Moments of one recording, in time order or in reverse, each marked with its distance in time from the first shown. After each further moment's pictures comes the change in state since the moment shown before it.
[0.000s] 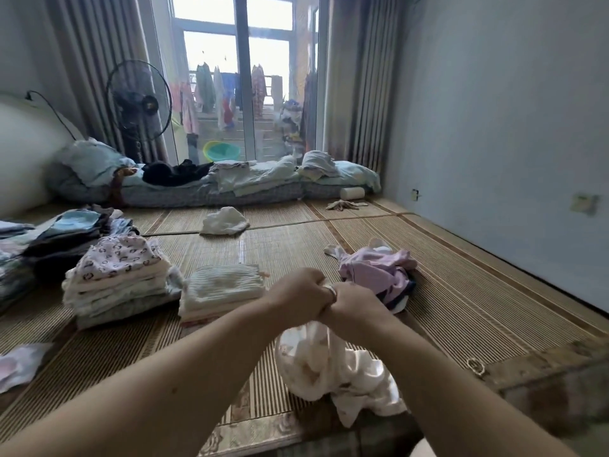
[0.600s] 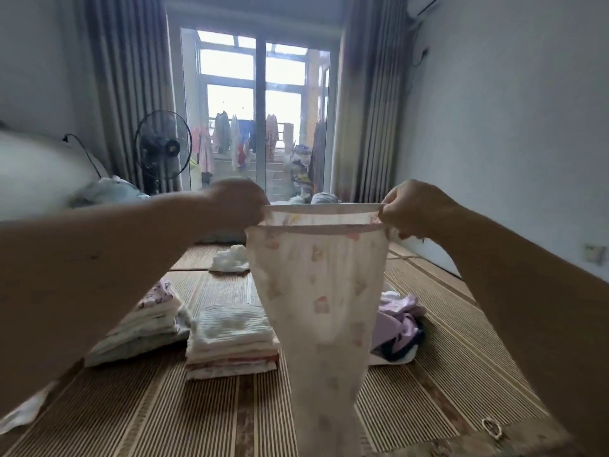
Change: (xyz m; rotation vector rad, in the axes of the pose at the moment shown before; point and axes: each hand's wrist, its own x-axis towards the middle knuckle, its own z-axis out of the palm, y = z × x) left_hand 0.015 0.045 -0.198 0.724 0.258 0.134; right_hand 0.024 -0.076 -0.173 -0.143 0.413 -0.008
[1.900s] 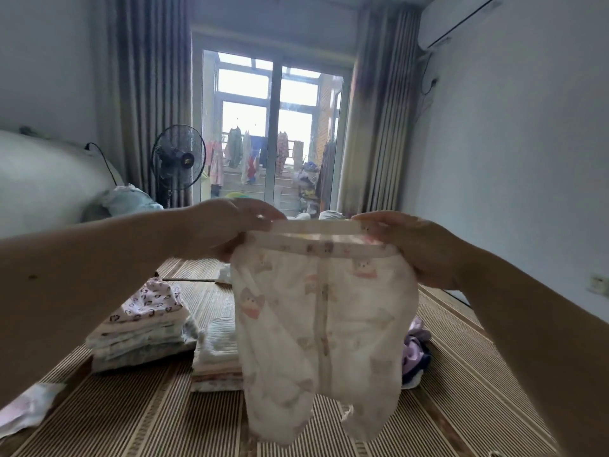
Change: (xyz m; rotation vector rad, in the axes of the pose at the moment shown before) left_hand -0.042 -0.040 -0.008 -1.230 -0.321 -0.072; right_hand -0.024 -0.007 0.011 1.000 -0.417 -0.119
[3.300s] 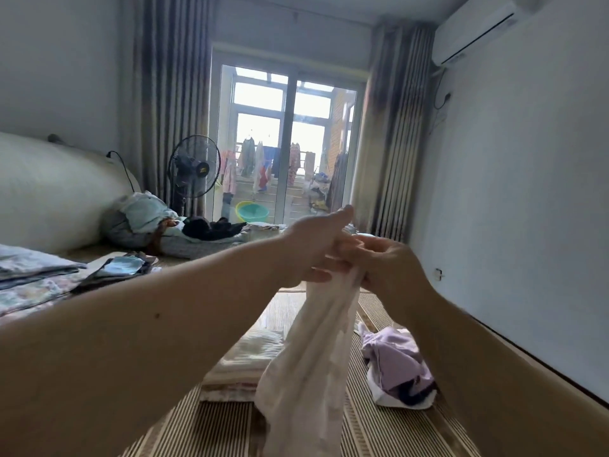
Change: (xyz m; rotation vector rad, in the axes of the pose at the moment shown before) left_hand 0.008 0.041 0.094 -0.196 0.228 -0.065; right_hand 0.012 0.022 0.063 0.038 0.212 -0.169
